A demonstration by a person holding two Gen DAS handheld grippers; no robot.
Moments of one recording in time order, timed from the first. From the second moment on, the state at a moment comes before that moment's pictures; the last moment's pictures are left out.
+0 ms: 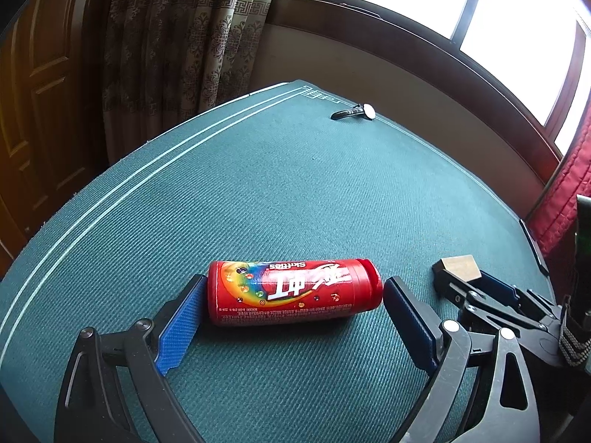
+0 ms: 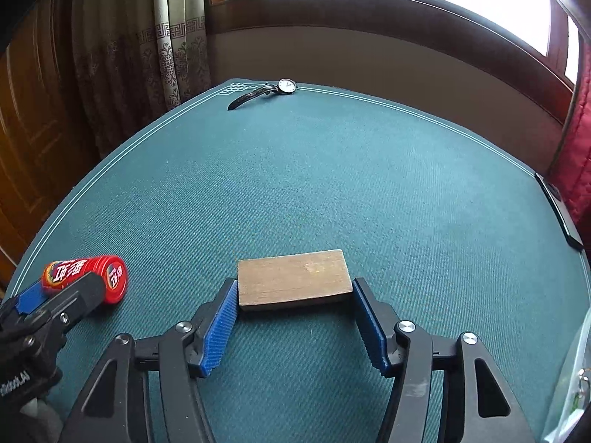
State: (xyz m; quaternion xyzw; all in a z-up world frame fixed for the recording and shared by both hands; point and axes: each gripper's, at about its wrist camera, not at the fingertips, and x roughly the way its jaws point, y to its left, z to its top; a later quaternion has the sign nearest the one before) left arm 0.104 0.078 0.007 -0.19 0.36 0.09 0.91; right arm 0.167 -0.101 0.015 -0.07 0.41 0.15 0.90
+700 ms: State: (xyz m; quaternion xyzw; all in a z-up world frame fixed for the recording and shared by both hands) left arm 0.106 0.067 0.007 -0.16 0.37 0.06 0.91; right arm 0.077 -0.153 0.012 0.02 0.42 0.11 0.90
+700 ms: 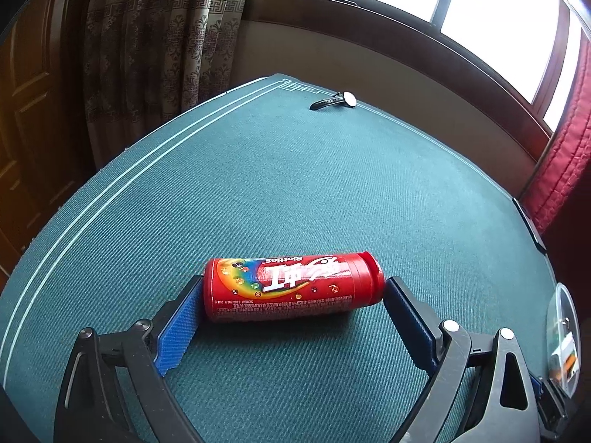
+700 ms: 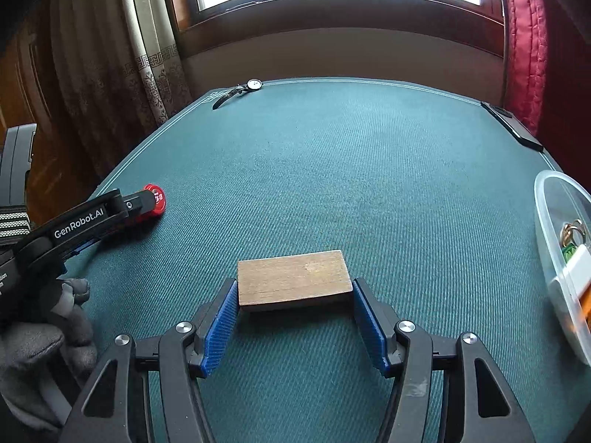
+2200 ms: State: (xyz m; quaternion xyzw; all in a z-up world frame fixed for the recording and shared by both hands) left arm 0.090 0.014 0.022 -0.13 0.35 -0.06 0.93; right arm 0.023 -0.273 0.049 0.12 0.35 -0.03 0.93
